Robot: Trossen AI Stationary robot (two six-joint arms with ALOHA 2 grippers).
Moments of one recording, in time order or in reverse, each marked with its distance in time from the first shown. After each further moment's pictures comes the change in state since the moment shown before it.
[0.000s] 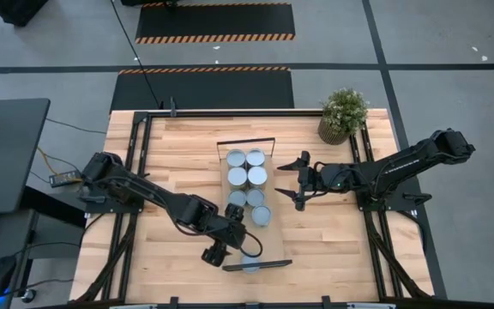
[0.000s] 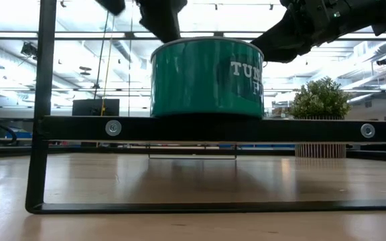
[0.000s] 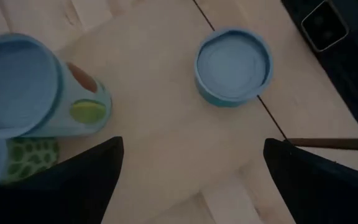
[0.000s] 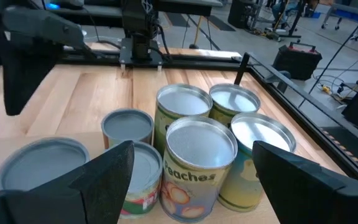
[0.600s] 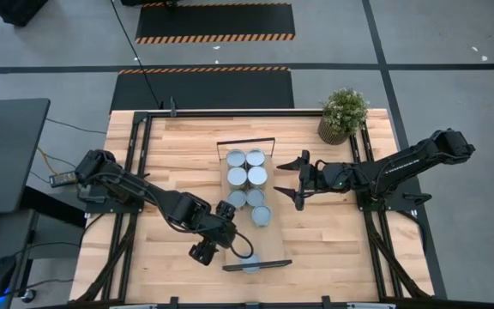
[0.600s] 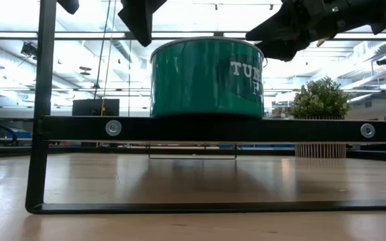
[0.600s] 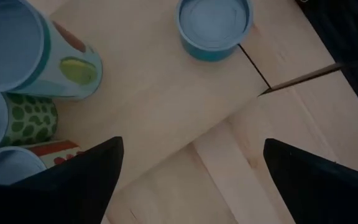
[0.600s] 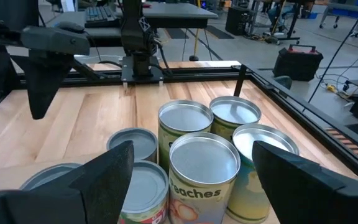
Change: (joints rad) left arm -0.019 -0.065 0.000 -0.160 0.006 0.052; right arm 0.000 0.000 0.000 0.058 -0.001 0.060
